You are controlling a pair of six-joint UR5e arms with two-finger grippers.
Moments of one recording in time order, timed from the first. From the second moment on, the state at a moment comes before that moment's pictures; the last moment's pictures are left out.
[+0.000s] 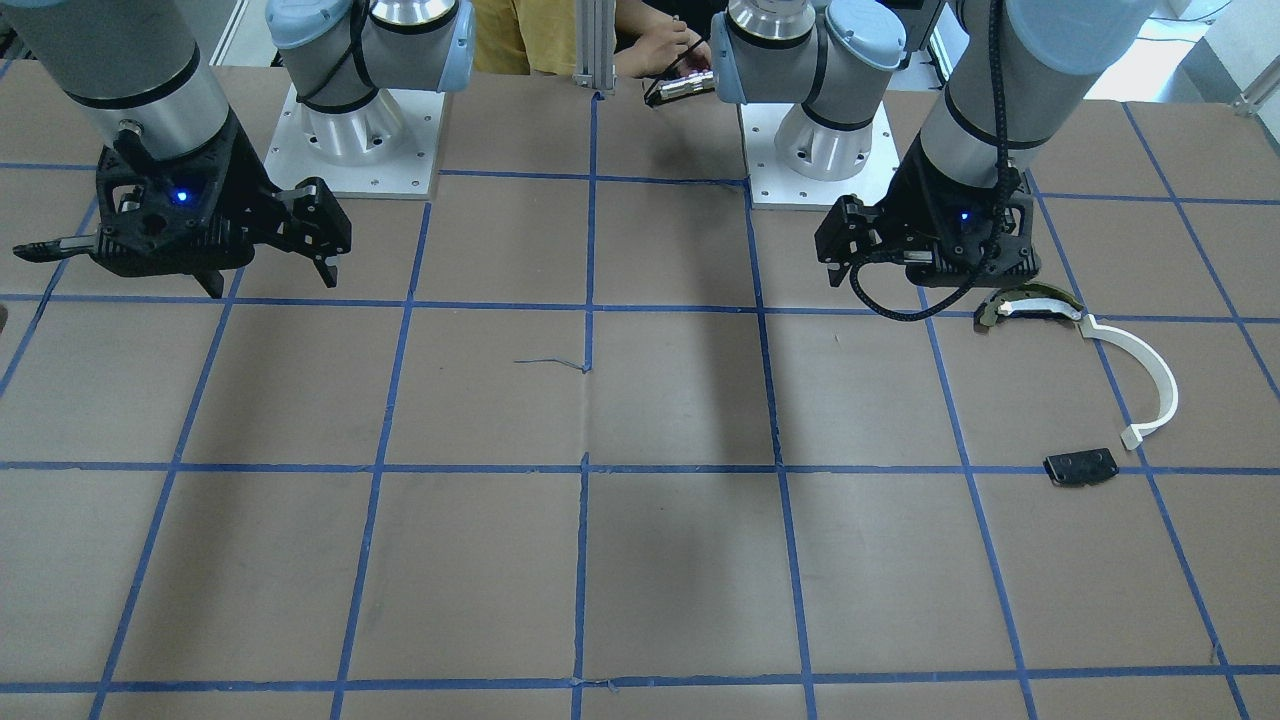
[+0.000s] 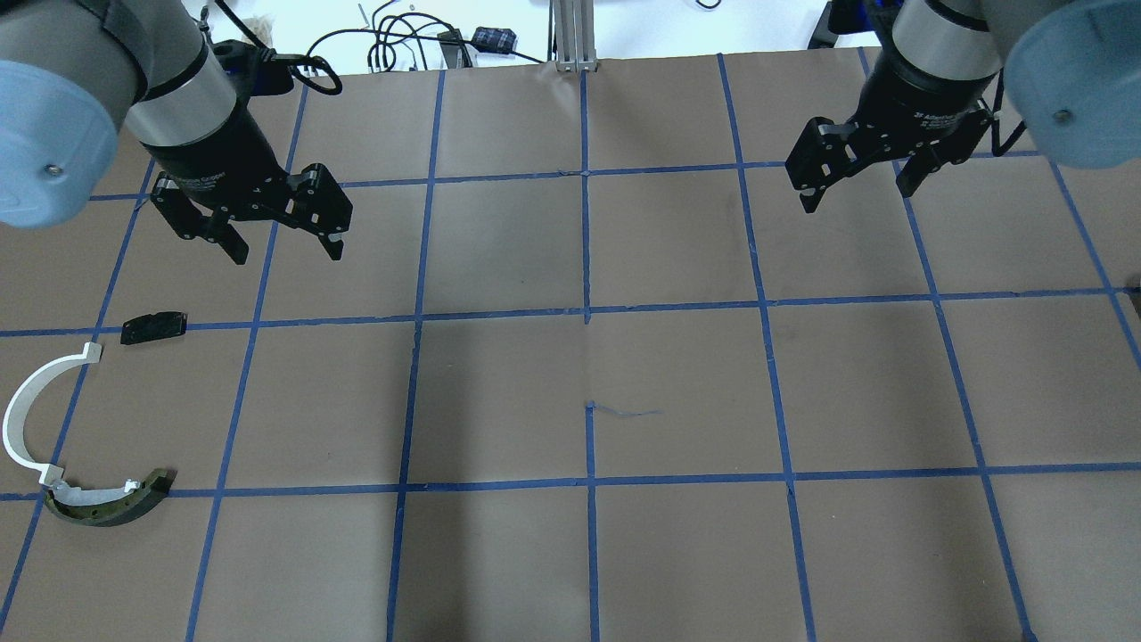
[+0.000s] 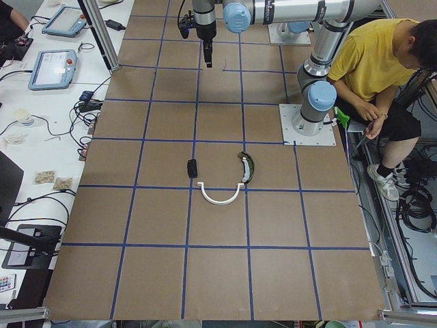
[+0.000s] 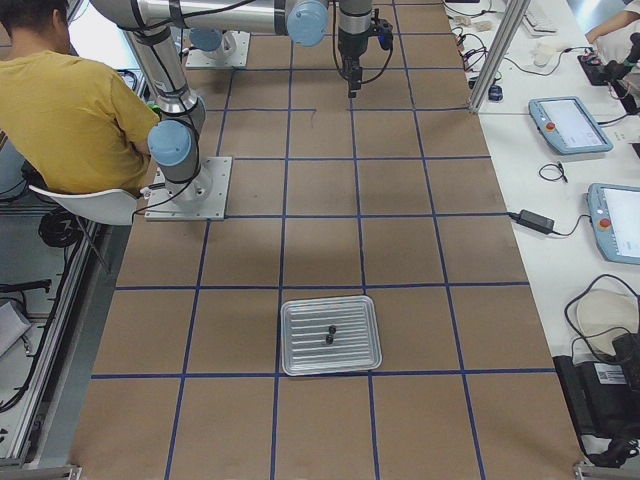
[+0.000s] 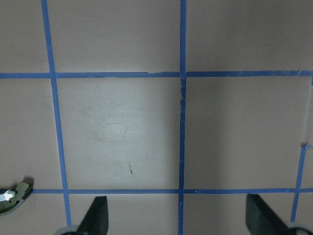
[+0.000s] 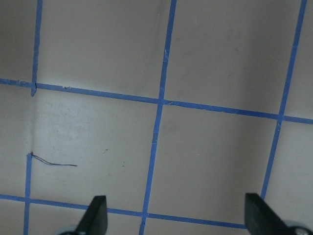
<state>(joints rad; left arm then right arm) -1.52 -1.59 -1.62 -1.59 1.59 0.05 1.53 -1.54 1.59 -1.63 -1.57 -0.18</state>
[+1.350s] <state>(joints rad) -1.52 -1.59 -1.62 -1.59 1.57 0.05 0.81 -1.26 1.58 -1.96 -1.63 -1.30</state>
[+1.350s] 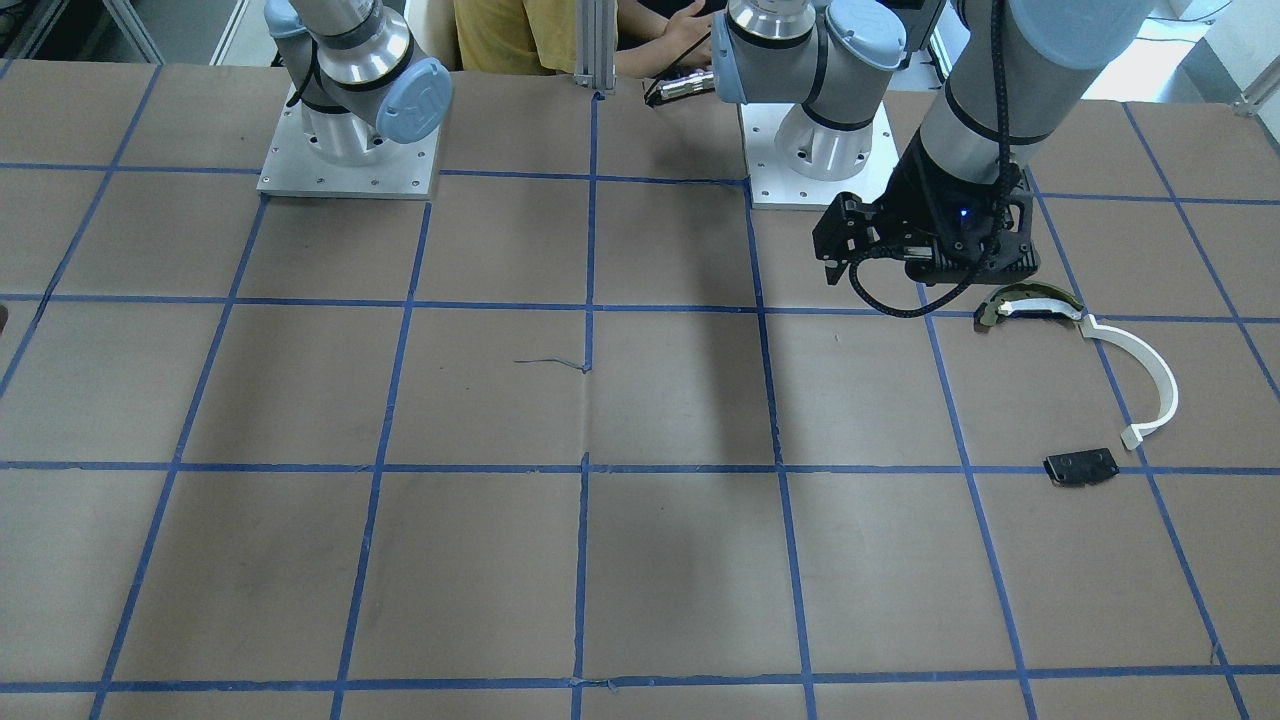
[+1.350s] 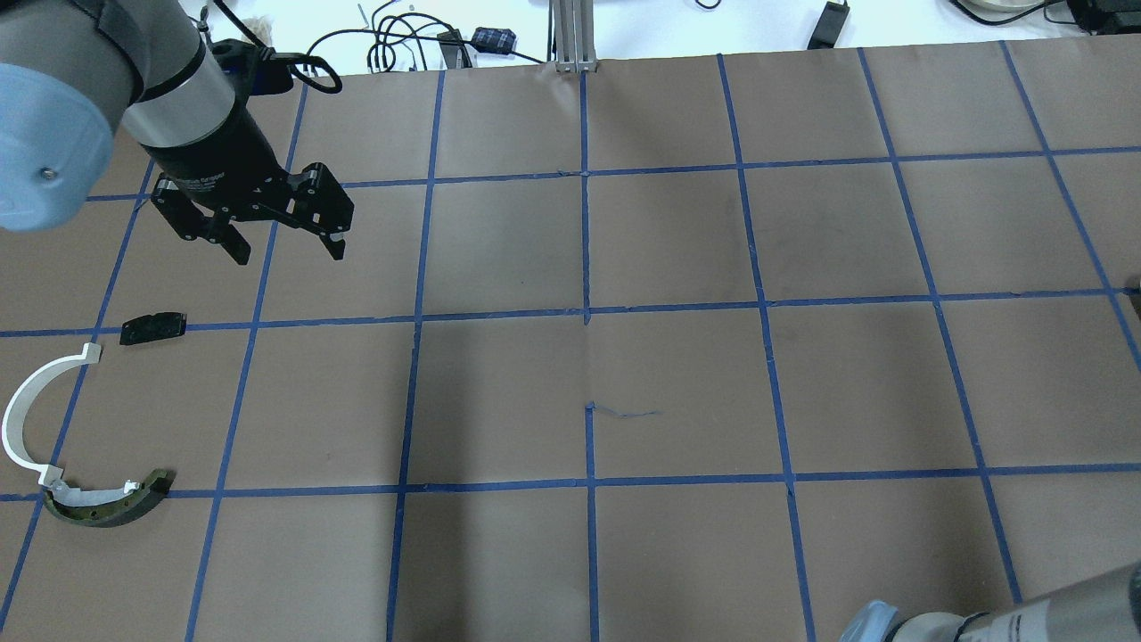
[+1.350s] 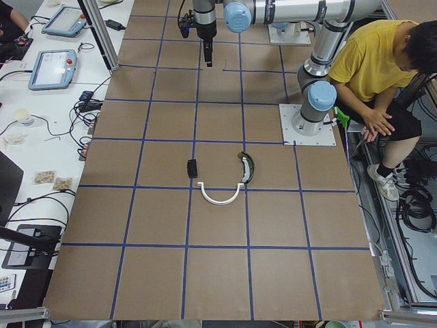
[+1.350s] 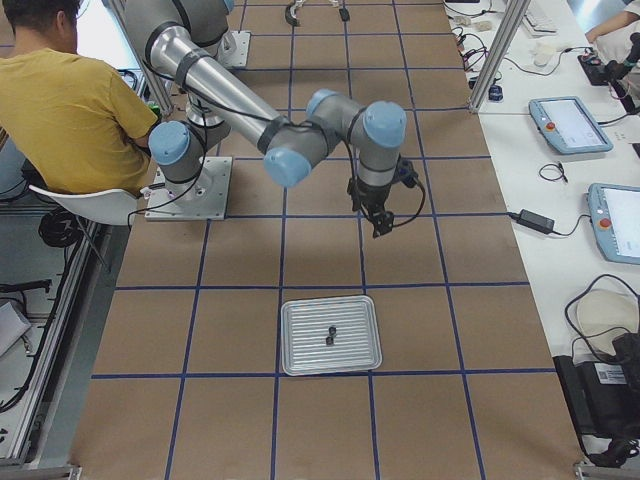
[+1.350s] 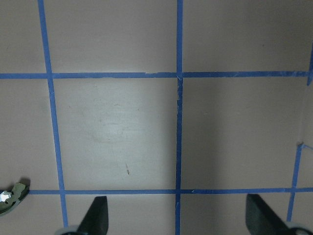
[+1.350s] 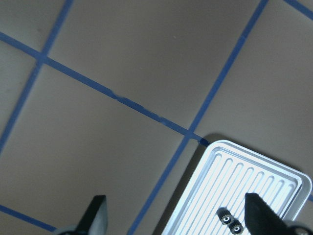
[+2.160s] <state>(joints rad) -1.52 -1.59 -1.62 -1.59 1.58 0.05 0.60 -0.97 1.59 -2.25 -1.63 -1.94</state>
